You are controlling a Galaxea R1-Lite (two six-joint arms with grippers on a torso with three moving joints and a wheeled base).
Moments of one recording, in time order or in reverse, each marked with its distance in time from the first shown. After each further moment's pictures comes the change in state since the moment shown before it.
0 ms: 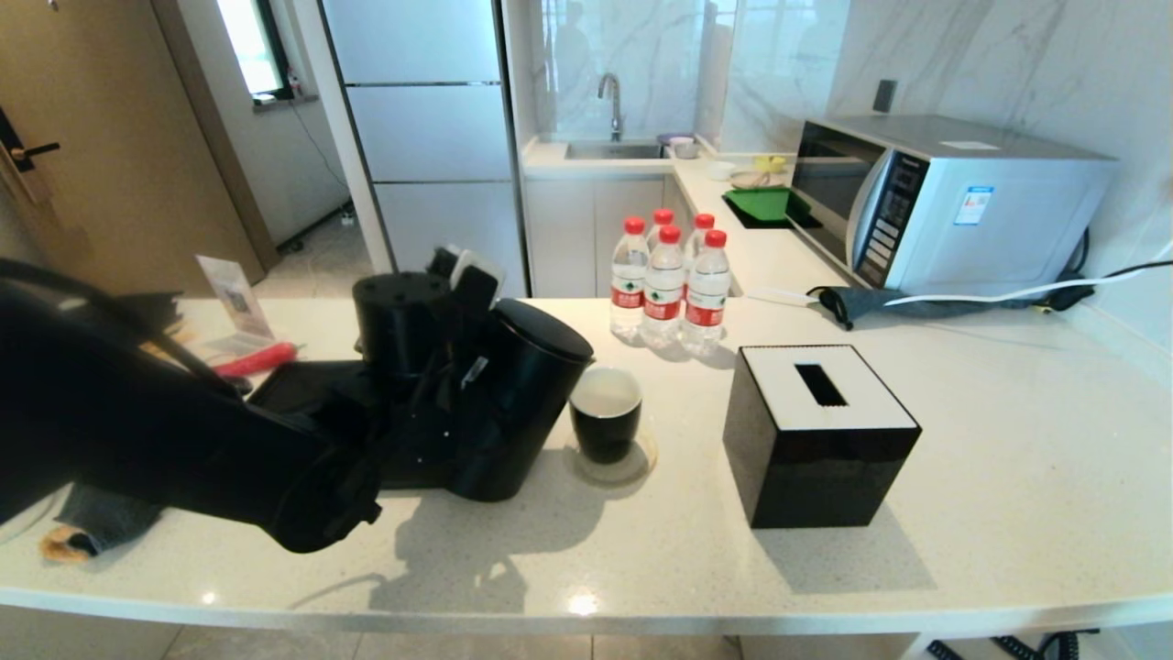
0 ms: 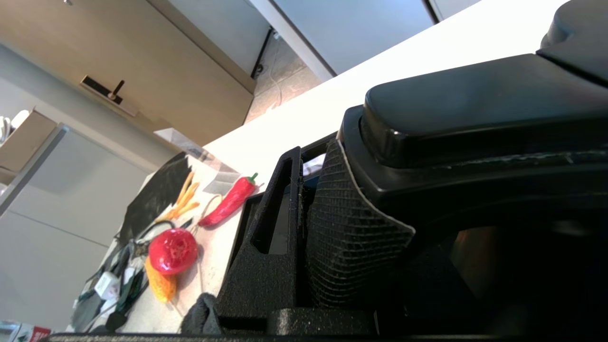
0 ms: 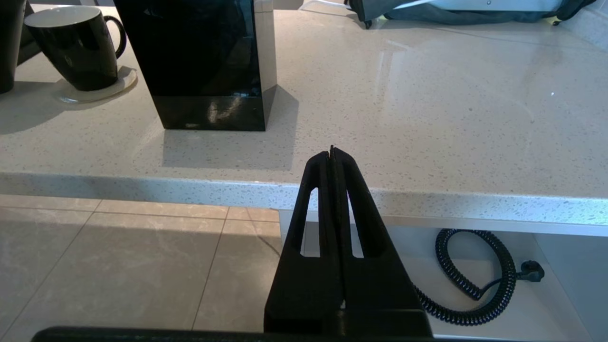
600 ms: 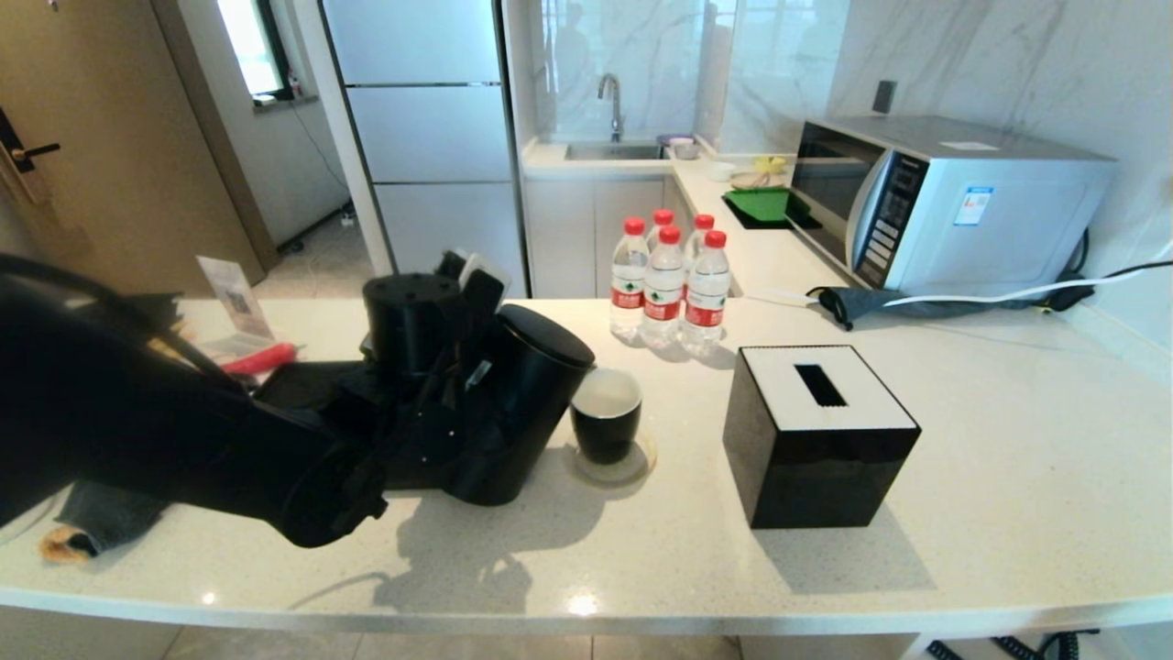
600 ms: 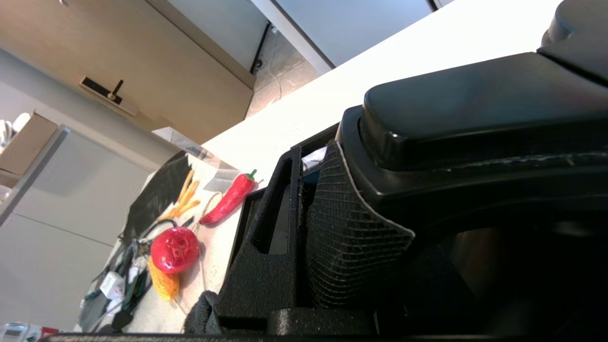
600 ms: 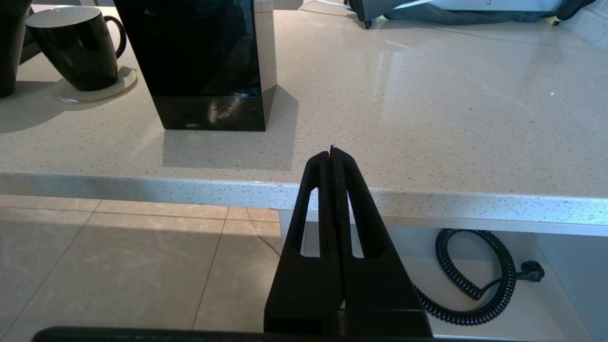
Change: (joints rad) left arm 0.000 0.008 -0.017 0.043 0.004 0.009; right arm 0.000 0.000 0.000 -0.001 0.000 0.001
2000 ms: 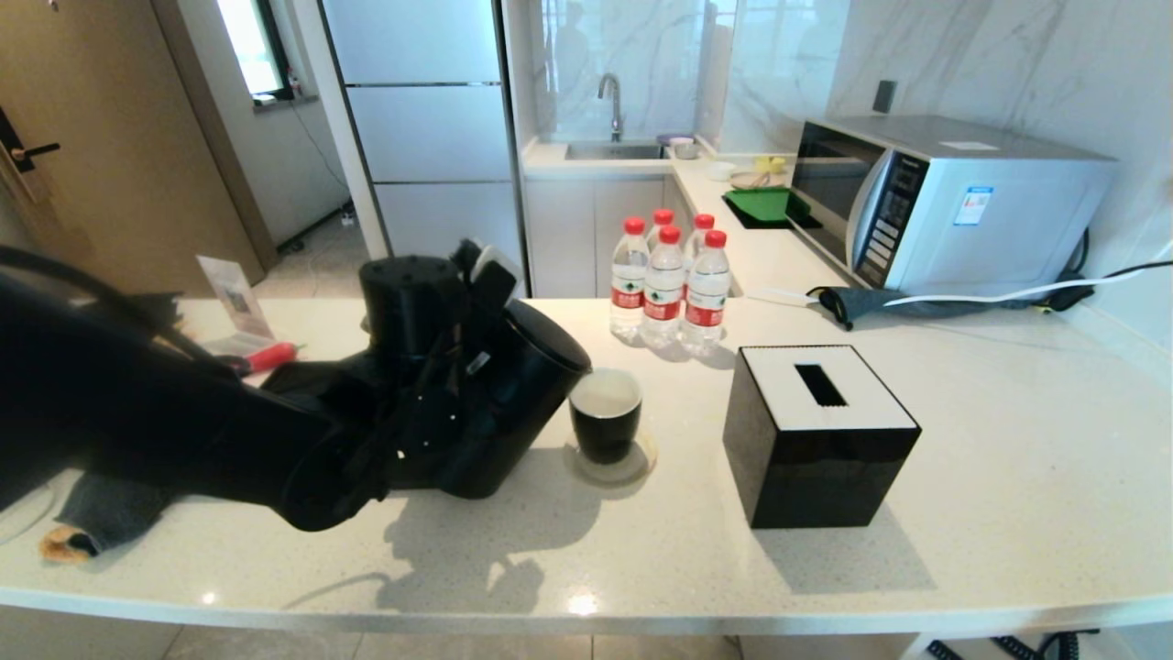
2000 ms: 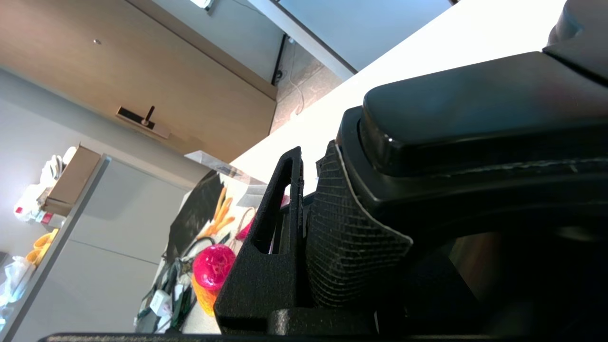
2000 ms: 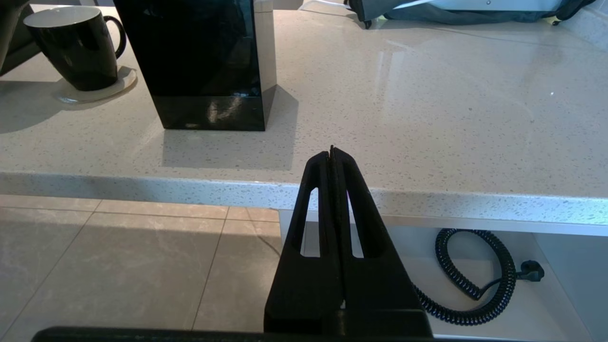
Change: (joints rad) left arm 0.004 -0.009 -0.047 0.022 -0.002 0.150; right arm 0.000 0.000 0.000 0.000 0.000 -0.001
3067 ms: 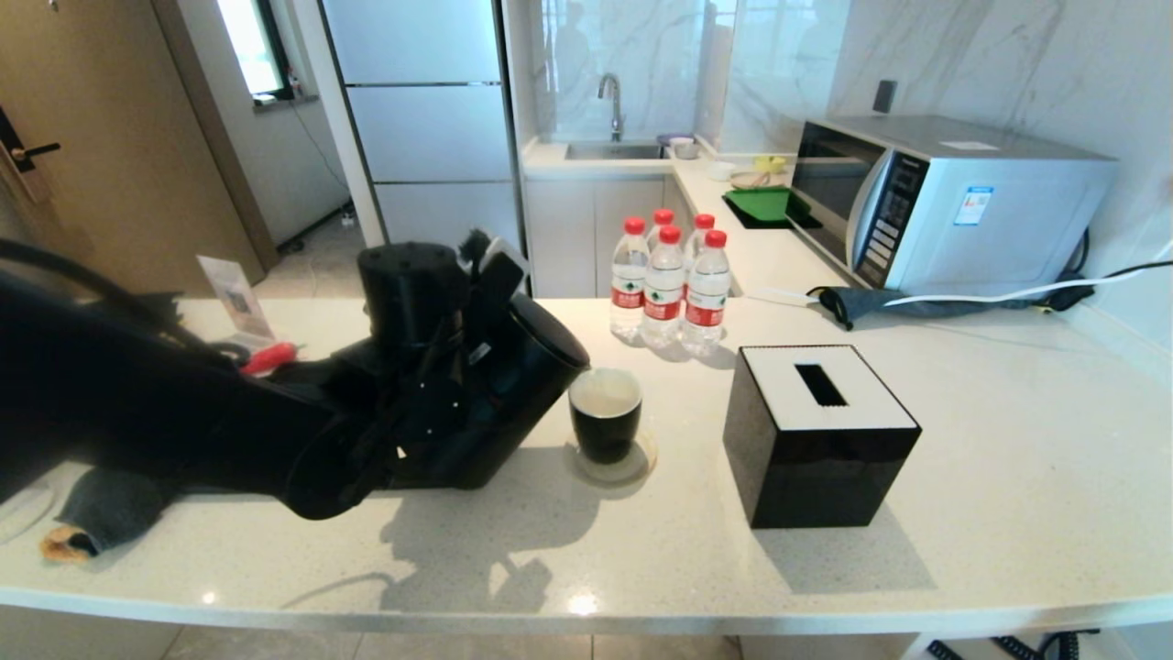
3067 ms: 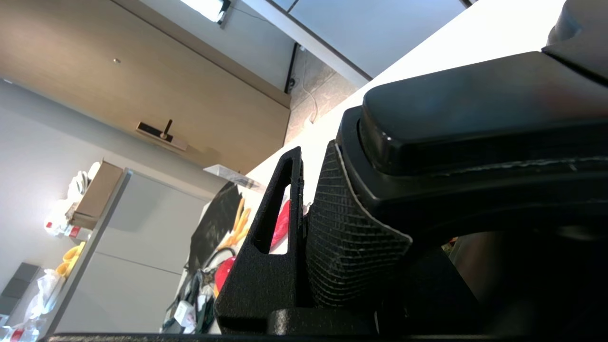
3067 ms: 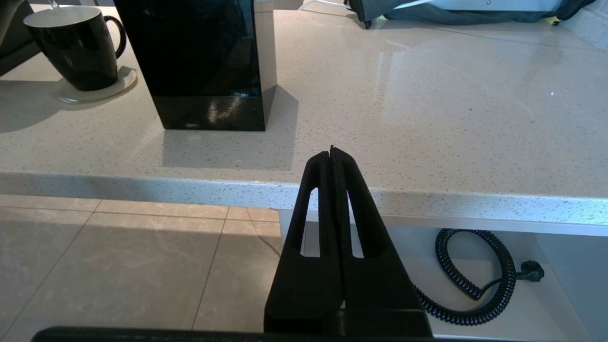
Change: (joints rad) left arm -0.008 0.000 -0.034 0.000 -0.001 0.085; right arm 0.000 0.000 0.000 0.000 0.000 0.000
